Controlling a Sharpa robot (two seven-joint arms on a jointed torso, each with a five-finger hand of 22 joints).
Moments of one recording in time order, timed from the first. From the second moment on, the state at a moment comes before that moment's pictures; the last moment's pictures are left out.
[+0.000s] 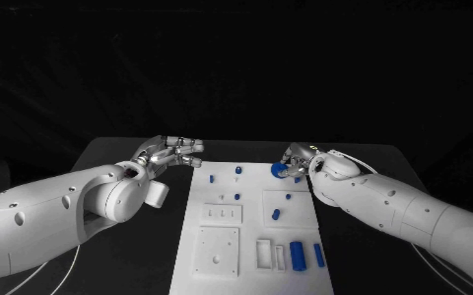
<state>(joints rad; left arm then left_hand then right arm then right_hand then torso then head) 1.38 -0.80 -0.14 1.42 -0.07 -0.25 0.28 1.35 0.04 0.01 -0.13 0.13 0.98 0.15 0.06 0.06 1.07 0.13 0.06 0.06 1.30 0.06 0.18 0.08 0.07 0.94 0.05 0.58 0.23 1.12 -0.57 0.19 0.99 -1.62 -0.23 -0.25 1.29 -0.19 0.24 -0.03 0.26 1.04 0.10 0.06 0.07 1.31 0.00 1.03 1.22 1.45 -0.07 1.07 1.10 0.07 1.47 -0.09 0.91 1.31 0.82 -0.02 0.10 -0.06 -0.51</state>
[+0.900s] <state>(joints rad) 1.38 -0.81 -0.14 1.42 -0.07 -0.24 0.28 1.35 0.04 0.01 -0.13 0.13 0.98 0.15 0.06 0.06 1.07 0.13 0.06 0.06 1.30 0.06 0.18 0.08 0.07 0.94 0.05 0.58 0.23 1.12 -0.57 0.19 1.01 -1.62 -0.22 -0.25 1.26 -0.16 0.36 -0.11 0.34 1.12 0.09 0.06 0.06 1.35 -0.02 1.12 1.30 1.46 -0.08 1.10 1.13 0.07 1.47 -0.09 0.97 1.31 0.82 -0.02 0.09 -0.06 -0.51</state>
